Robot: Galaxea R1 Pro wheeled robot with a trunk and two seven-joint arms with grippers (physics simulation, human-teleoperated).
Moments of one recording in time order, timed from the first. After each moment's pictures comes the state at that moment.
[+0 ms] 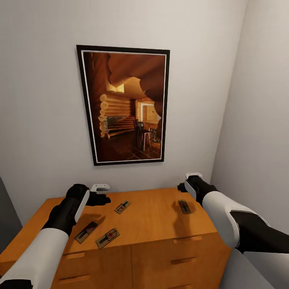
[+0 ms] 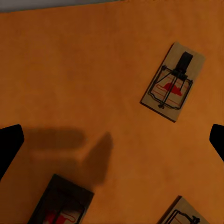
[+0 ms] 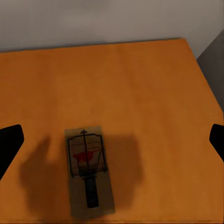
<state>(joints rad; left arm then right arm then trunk) -0.75 0.05 -0.02 -0.96 0.01 1.03 -0.15 -1.16 0.05 -0.11 -0.16 0.14 0.50 -0.21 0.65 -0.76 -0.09</state>
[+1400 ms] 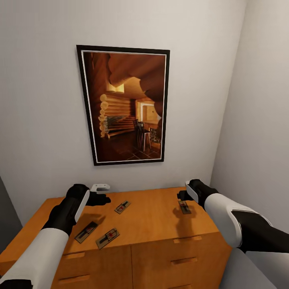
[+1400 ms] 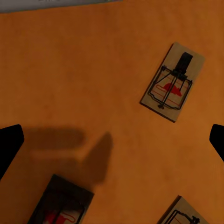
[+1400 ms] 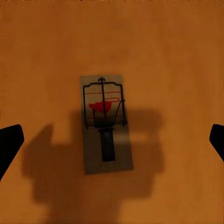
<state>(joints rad) -0.76 0.05 -0.02 -0.96 0.01 1.03 -0.15 -1.16 0.03 -0.11 -0.08 0.14 0.57 -0.10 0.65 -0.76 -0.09</state>
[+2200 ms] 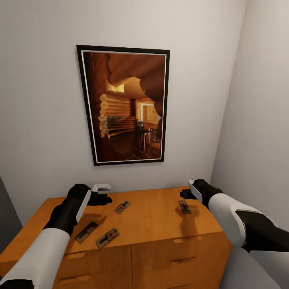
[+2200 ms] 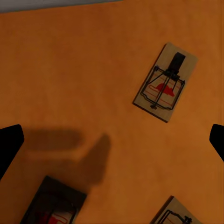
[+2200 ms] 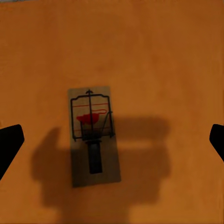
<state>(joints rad) -0.75 0.03 -0.02 -0.96 0.01 1.03 -0.15 -1.16 0.00 -0.11 -0.08 0.13 0.53 -0.07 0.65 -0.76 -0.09</state>
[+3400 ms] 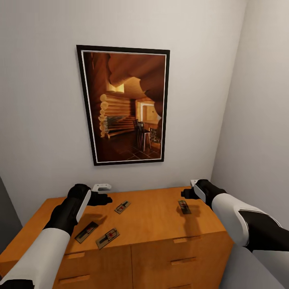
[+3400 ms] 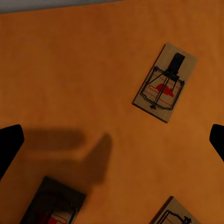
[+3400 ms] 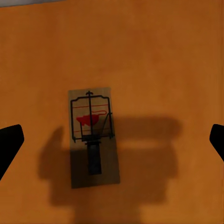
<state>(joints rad) -0.75 0.03 -0.02 -0.96 0.01 1.03 -0.15 -1.16 -0.03 -0.11 -0.08 0.12 0.52 -0.01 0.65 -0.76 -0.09</state>
